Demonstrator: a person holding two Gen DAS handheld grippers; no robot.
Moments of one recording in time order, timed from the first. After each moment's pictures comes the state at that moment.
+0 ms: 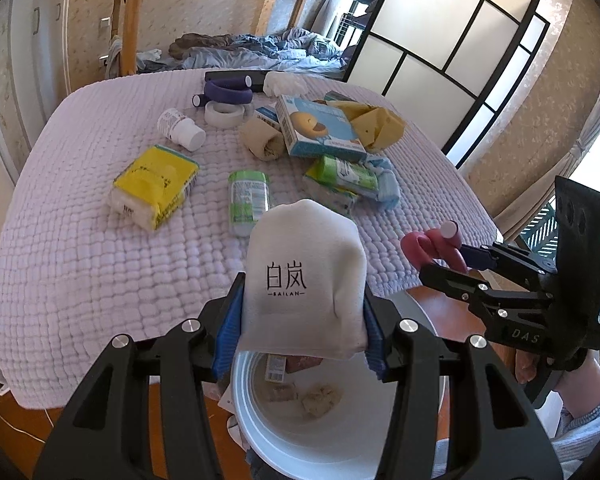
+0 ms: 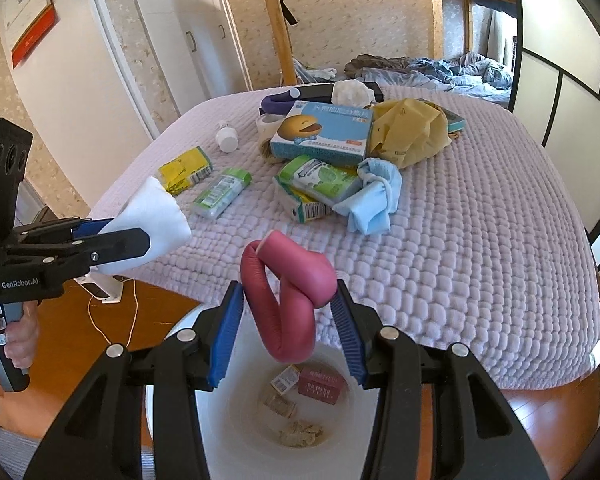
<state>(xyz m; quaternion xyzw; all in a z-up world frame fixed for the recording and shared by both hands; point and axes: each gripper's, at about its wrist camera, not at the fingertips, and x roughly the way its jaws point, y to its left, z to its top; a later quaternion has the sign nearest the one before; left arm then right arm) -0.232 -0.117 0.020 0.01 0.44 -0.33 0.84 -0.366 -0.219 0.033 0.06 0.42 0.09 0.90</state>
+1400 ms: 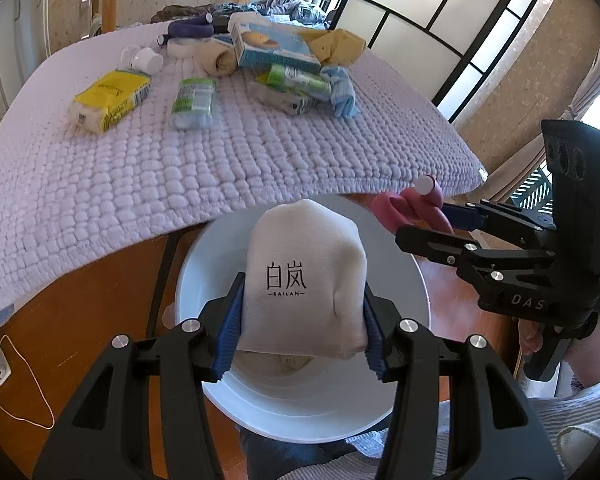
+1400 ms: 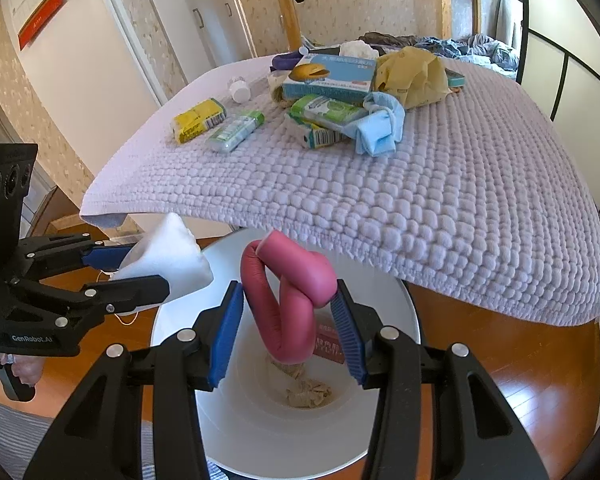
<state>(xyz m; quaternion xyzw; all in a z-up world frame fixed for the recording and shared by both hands) -0.293 -0.136 -0.018 0.03 0.49 -0.35 0.80 -0.418 -0.216 0.008 0.06 0.46 0.10 0.88</state>
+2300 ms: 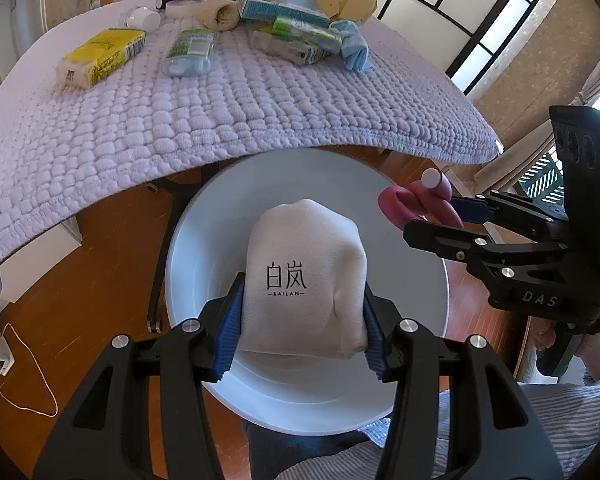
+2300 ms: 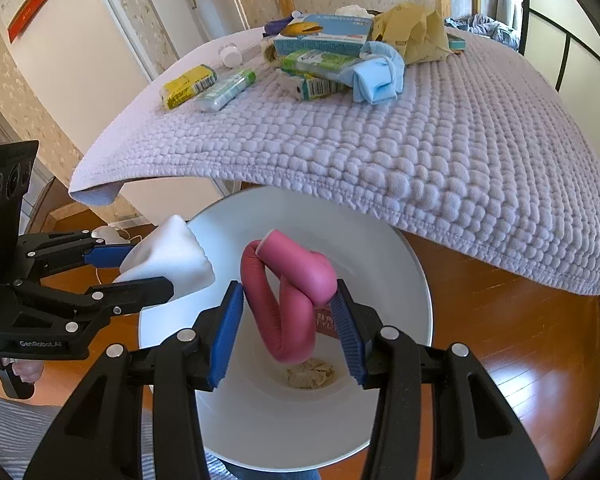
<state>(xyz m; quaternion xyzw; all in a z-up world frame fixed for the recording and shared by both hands) -0.292 -0.141 -0.044 0.05 0.52 -0.34 0.78 -0.417 -0.216 -0.025 0.06 0.50 0.10 0.86</state>
